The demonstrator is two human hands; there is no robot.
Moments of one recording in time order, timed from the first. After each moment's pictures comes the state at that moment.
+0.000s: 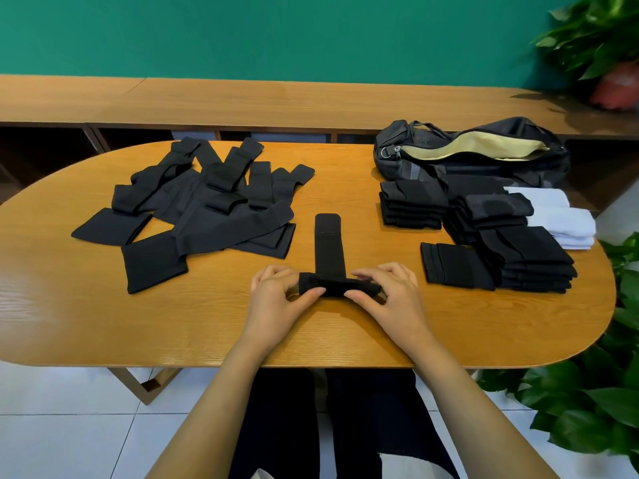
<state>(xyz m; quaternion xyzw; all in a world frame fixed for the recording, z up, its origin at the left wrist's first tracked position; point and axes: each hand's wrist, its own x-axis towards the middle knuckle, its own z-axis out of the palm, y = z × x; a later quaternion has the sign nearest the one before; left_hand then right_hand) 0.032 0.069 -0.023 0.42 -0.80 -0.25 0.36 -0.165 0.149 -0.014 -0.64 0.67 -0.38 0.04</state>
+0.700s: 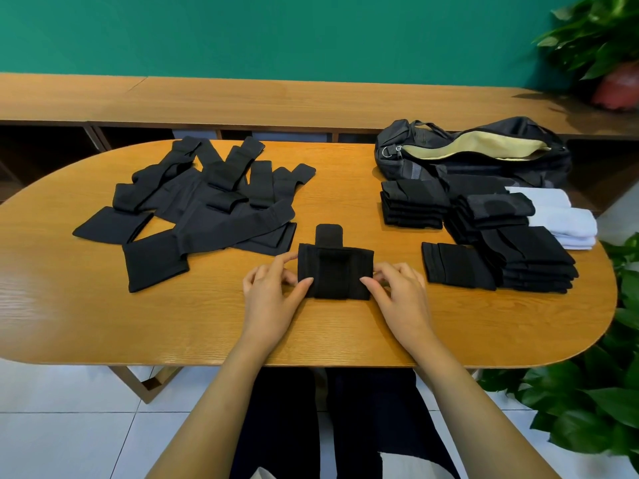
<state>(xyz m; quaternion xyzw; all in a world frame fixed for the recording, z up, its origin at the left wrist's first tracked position) 0.032 0.071 -0.022 0.49 -0.75 -0.22 0.38 -0.170 0.144 -0.022 -0.57 0.74 -0.34 0.07</state>
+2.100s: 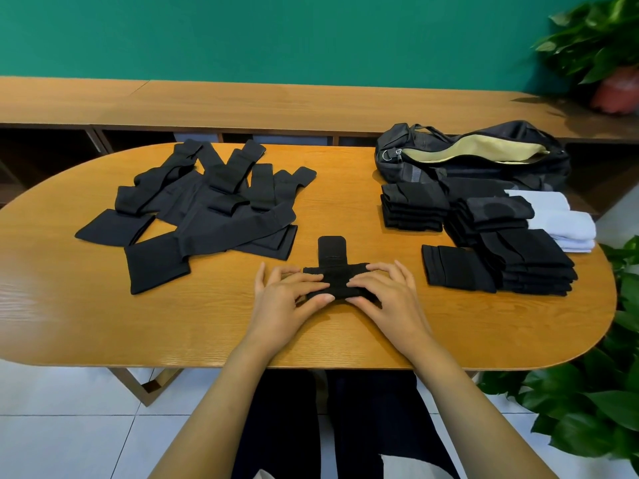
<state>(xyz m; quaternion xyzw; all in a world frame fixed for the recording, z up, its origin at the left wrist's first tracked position) 0.033 0.075 -0.019 0.41 -0.84 -0.21 0.29 -0.170 0.145 -0.024 -0.69 0.65 -0.31 0.00</state>
